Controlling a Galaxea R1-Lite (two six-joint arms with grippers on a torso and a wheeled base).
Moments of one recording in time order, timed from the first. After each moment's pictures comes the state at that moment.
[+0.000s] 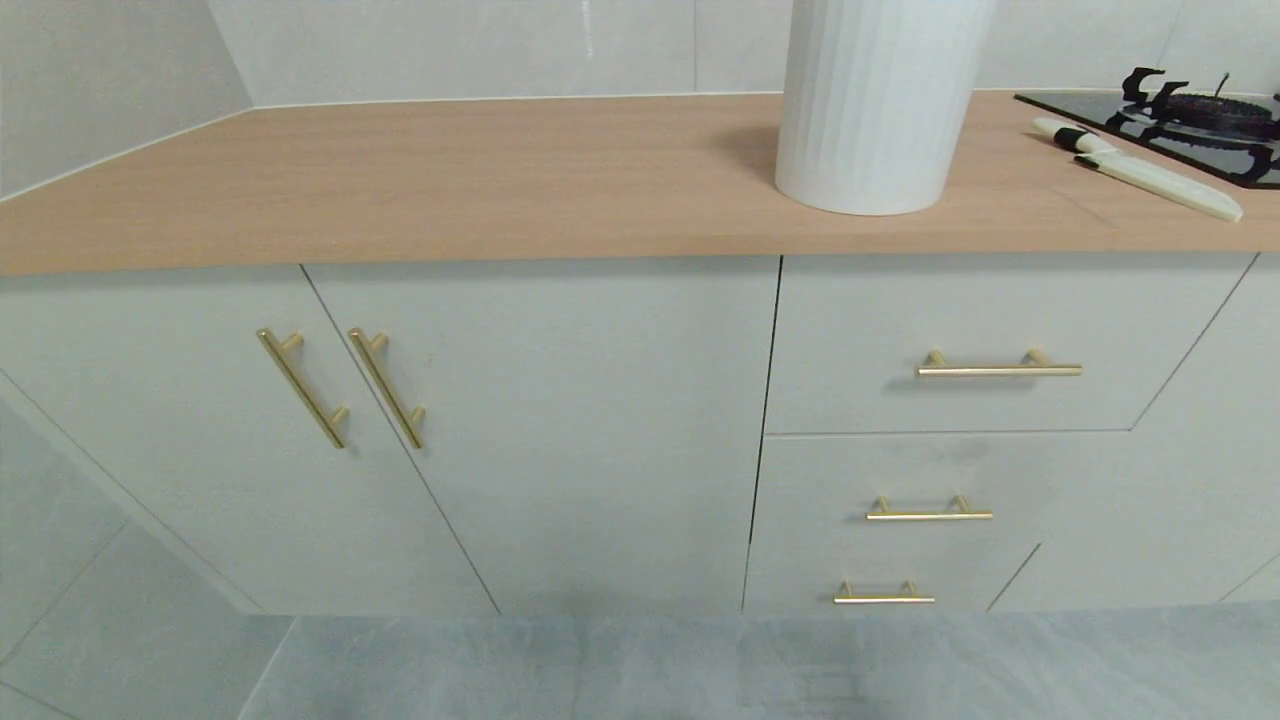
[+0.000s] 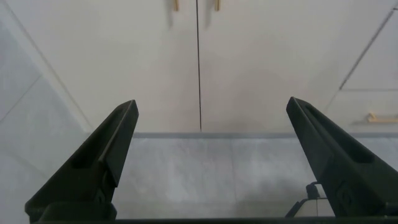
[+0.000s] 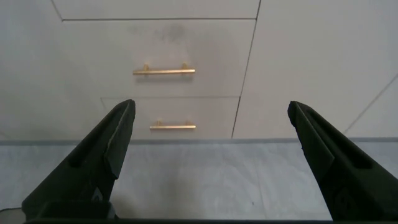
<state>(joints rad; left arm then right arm) 0.01 0.00 0.00 0.00 0.00 0.01 0.00 0.00 0.00 0.00 -0.02 -0.01</state>
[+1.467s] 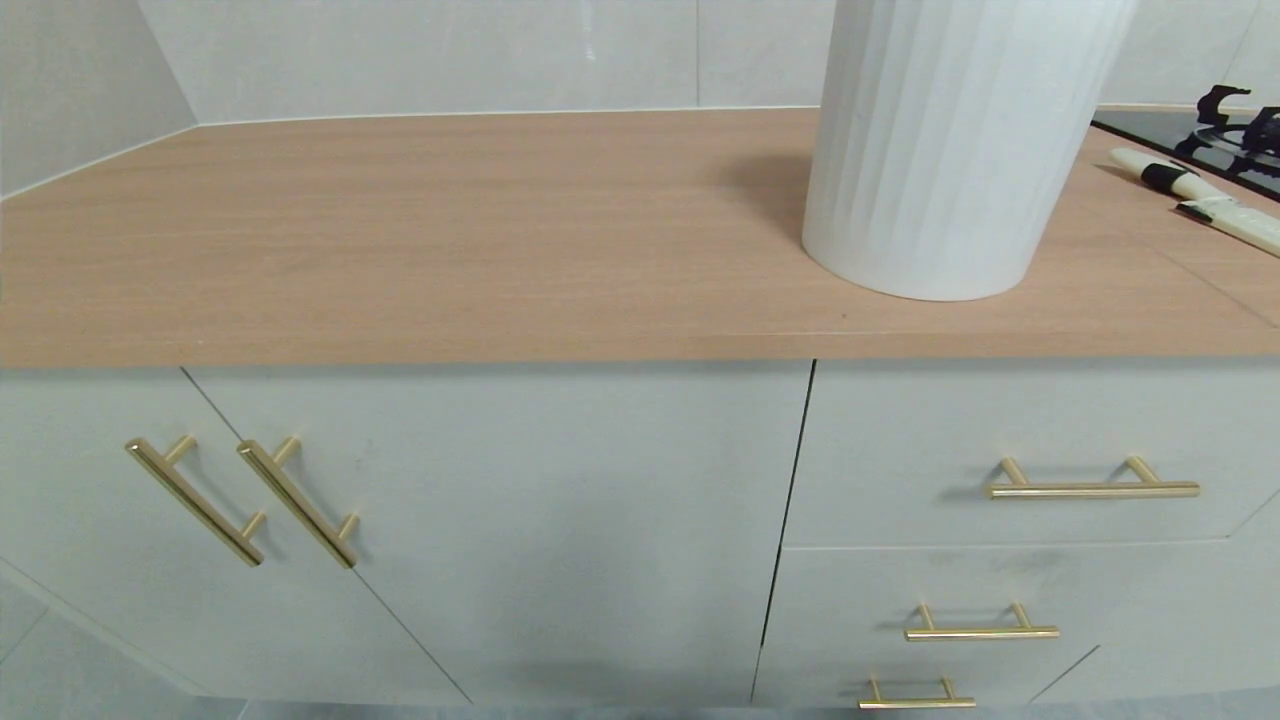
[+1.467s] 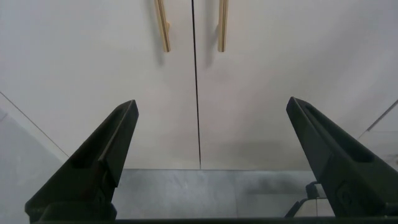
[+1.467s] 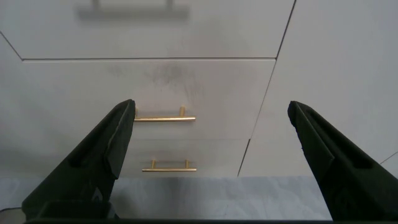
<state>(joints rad) 0.01 0.00 0.00 0.00 0.00 0.01 0.00 0.00 0.00 0.00 -0.02 -0.01</state>
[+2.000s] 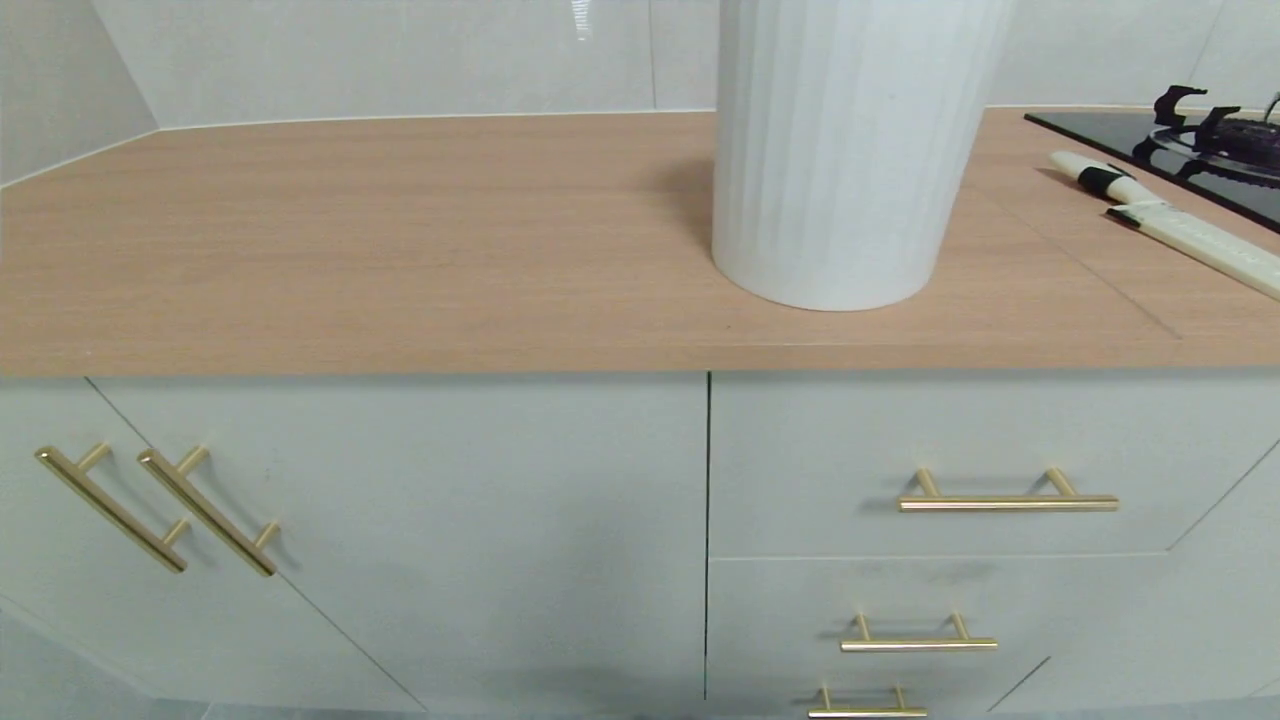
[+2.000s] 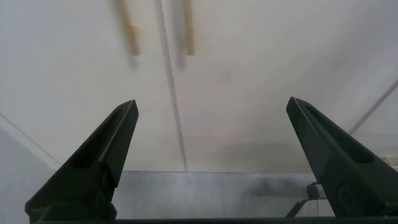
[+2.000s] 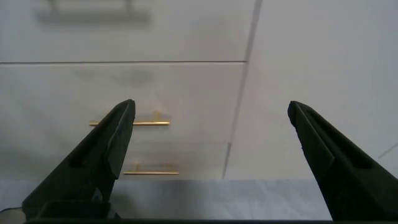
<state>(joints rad) 0.01 0.00 0.00 0.00 0.00 0.01 0.00 0.00 0.00 0.00 -0.02 -0.01</state>
